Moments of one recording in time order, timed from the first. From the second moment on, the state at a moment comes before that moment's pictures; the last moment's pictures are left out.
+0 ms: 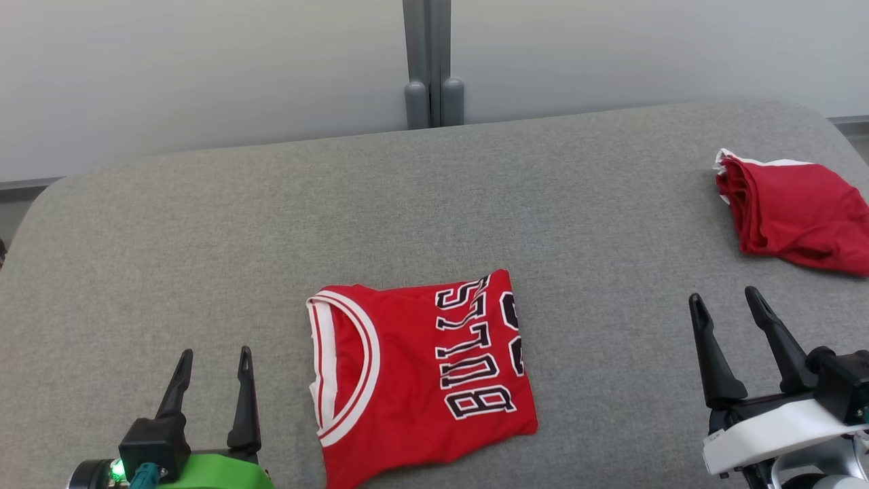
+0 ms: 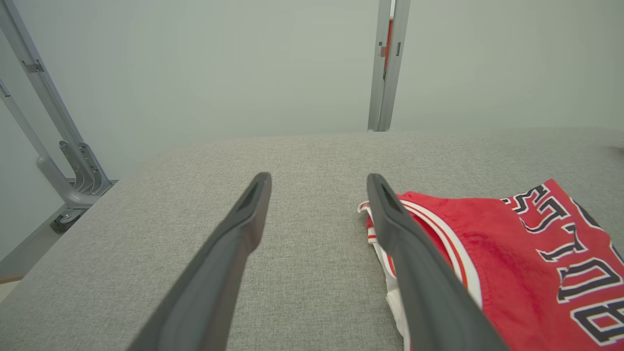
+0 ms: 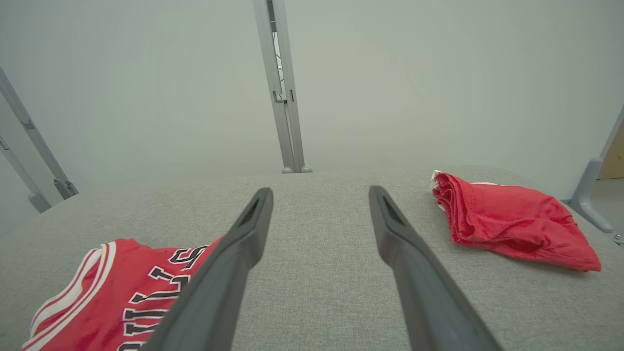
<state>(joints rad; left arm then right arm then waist) 0.05 0.26 -0.26 0.10 -0.34 0.16 -0.23 0.14 -0.13 -0.02 -0.21 0.24 0.13 -0.03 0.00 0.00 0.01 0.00</state>
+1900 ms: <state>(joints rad) -0.11 0.18 -0.20 -0.01 -0.24 0.11 -0.26 -0.25 -0.28 0.42 0.42 0.53 0.13 -0.15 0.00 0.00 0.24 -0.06</state>
